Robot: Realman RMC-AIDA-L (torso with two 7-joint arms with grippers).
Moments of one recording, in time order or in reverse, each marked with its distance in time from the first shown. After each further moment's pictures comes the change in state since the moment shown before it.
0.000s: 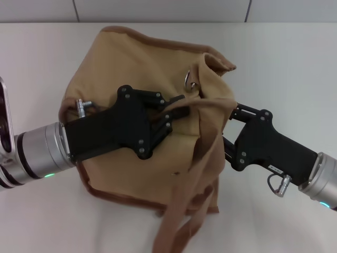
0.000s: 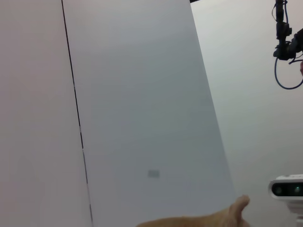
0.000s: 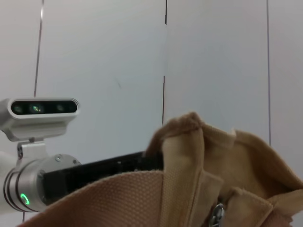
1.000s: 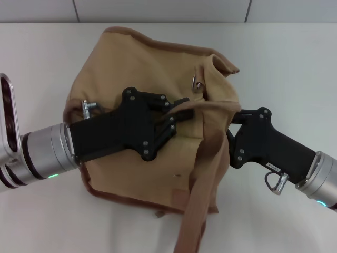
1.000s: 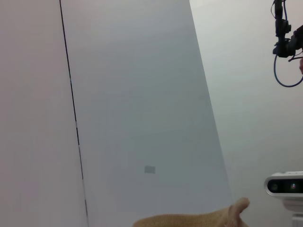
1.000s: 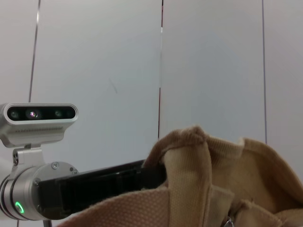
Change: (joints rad) left arm -0.011 -0.002 0.010 -0.015 0.002 -0.012 0.000; right arm 0.004 0.003 0.012 0.016 0.006 0.010 -0.007
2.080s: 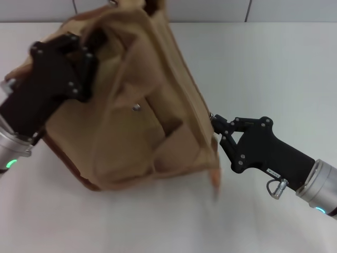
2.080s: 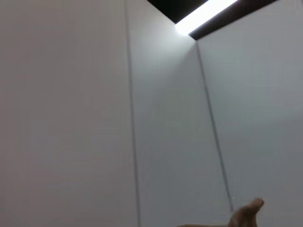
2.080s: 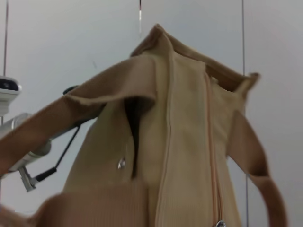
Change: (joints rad) left arm 0.108 0.000 -0.010 -0.092 -0.471 0.109 0.067; right arm -0.033 0.002 0.014 0.014 0.003 0.082 -0.003
